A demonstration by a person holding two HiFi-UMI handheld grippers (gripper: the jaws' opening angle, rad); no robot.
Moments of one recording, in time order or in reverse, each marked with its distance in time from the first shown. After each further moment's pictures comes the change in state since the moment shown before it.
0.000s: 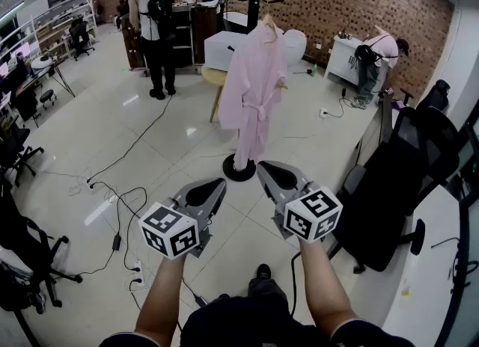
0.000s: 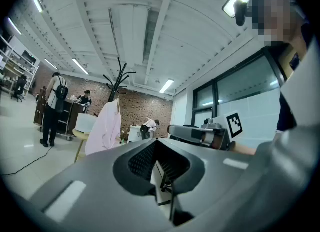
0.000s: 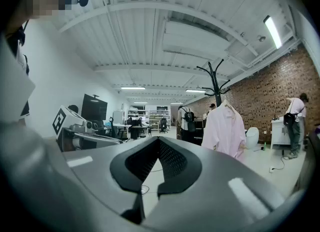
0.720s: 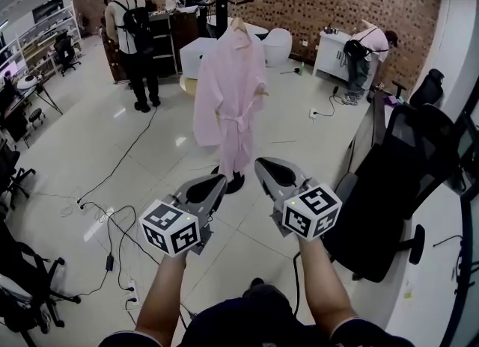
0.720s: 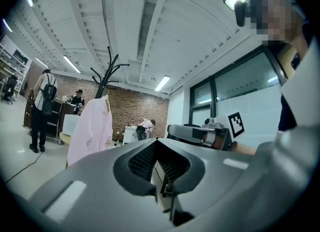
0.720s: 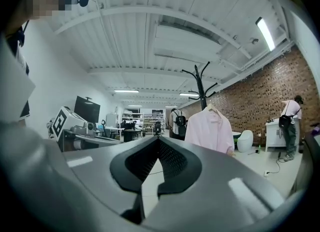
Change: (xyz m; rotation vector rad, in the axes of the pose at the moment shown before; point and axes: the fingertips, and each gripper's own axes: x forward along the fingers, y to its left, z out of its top) left arm 0.139 0.013 0.012 0.035 0.009 -0.052; right arm 0.003 -0.131 0.016 0.004 -0.043 -0.045
